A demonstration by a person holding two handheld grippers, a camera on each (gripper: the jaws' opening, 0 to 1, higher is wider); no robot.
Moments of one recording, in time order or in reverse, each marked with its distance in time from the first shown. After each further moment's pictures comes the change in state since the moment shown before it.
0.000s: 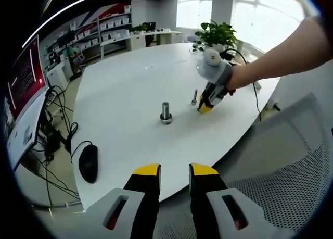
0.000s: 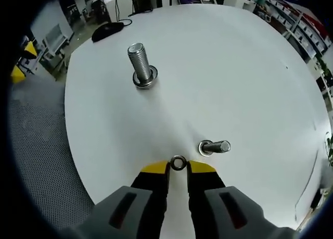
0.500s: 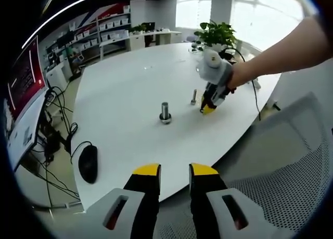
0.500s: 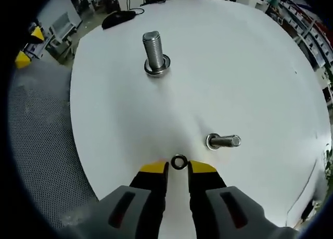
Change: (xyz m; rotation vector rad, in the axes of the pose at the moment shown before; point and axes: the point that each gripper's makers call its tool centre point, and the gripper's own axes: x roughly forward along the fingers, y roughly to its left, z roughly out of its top) left arm 0.000 -0.002 0.000 0.006 0.001 -0.005; right arm 0.000 0.005 -0.007 -0.097 0.100 0.039
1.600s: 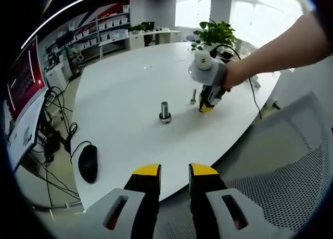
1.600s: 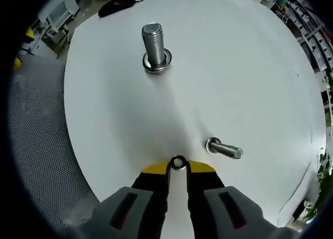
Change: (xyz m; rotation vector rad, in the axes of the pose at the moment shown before) left arm 0.000 0.000 -0.001 0.002 0.006 0.000; right arm -0.001 0.000 0.001 0.008 0.010 -0.065
